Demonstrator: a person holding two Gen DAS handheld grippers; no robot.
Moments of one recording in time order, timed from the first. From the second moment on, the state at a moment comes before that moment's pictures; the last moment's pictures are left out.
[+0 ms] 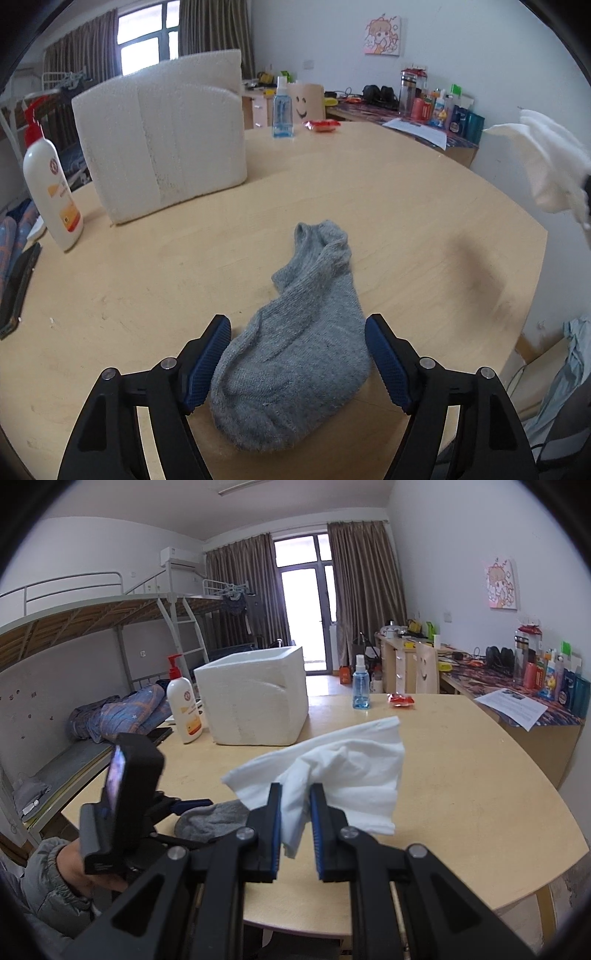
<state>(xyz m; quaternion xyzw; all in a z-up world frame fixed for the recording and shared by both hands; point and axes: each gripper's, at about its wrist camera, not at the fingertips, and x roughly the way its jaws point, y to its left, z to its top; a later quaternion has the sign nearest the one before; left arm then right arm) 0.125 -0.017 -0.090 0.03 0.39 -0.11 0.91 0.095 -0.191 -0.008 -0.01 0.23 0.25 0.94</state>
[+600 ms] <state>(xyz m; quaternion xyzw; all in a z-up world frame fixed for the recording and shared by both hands) 0.087 -0.015 -0.078 0.00 0.34 -0.13 0.93 0.074 -0.193 -0.010 0.00 0.22 0.27 0.94</state>
